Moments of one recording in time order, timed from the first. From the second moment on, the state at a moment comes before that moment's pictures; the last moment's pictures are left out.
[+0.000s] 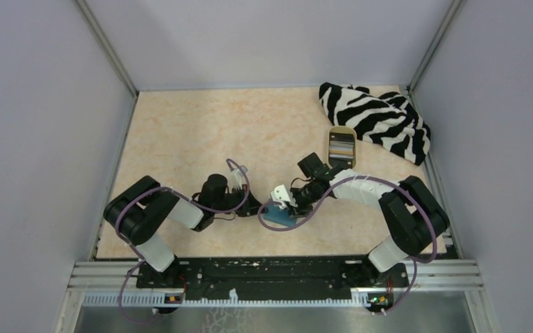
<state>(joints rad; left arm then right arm) -0.64 1.68 0.36 0.86 0.53 -0.76 0.62 1.53 0.80 -0.46 -0.78 -1.21</state>
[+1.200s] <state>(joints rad) -0.67 1.69 0.33 0.95 0.48 -0.78 0.72 1.58 0.89 -0.41 -0.54 -1.05</state>
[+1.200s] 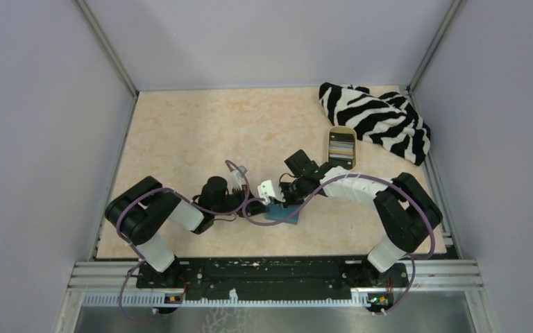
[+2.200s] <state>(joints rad) -0.67 1.57 0.24 1.01 0.42 -0.79 0.44 1.48 0.90 -0.26 -0.77 -0.59</state>
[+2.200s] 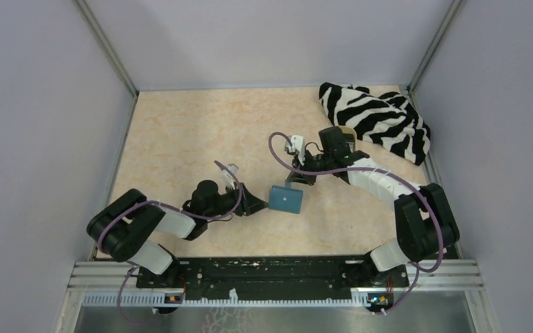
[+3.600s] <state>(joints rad) -0.71 1.40 0.29 0.93 0.31 -0.59 0.36 1.42 0.88 -0.12 -0.84 -0.29</state>
